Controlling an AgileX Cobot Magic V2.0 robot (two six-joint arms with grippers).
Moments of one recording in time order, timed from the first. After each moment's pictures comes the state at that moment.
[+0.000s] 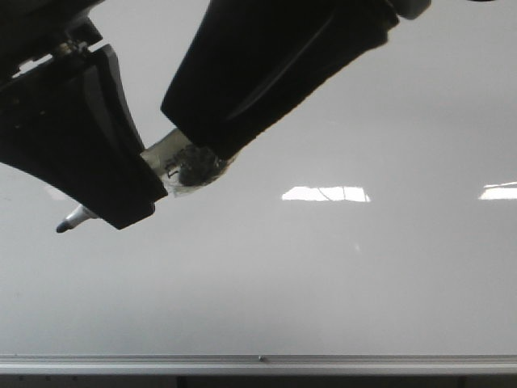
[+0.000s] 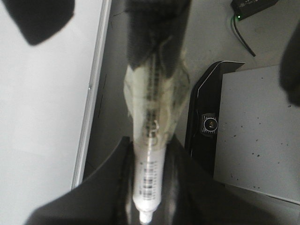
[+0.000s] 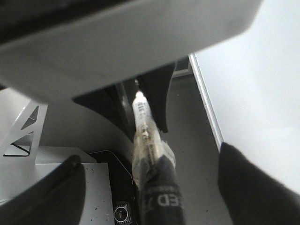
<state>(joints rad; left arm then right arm) -0.70 1.32 -0.98 -0.39 0.91 0.93 0.66 1.33 -1.01 0.77 0.78 -1.03</state>
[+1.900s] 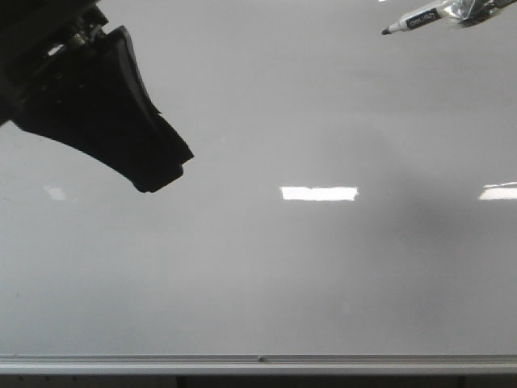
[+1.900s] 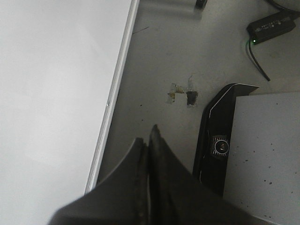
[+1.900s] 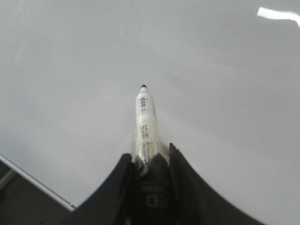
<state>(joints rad) -0.70 1.32 -0.98 -0.41 0.82 0.90 0.05 1.08 -0.88 0.81 0.53 -0.90</state>
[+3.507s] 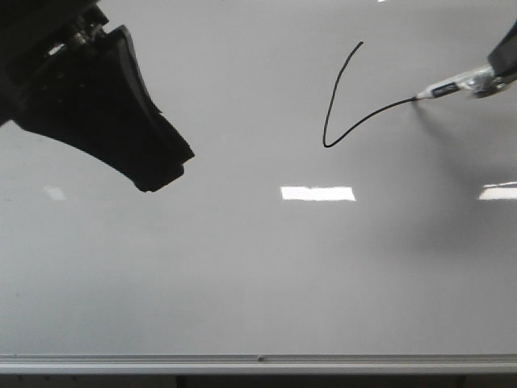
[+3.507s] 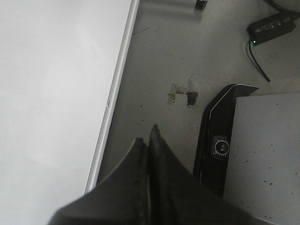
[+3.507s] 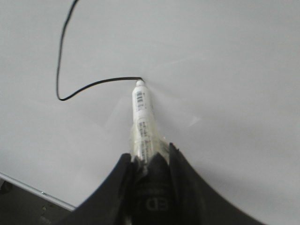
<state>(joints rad) -0.70 1.32 -0.98 -0.41 0.82 0.90 -0.15 1.30 -0.93 0.82 0.59 -0.88</state>
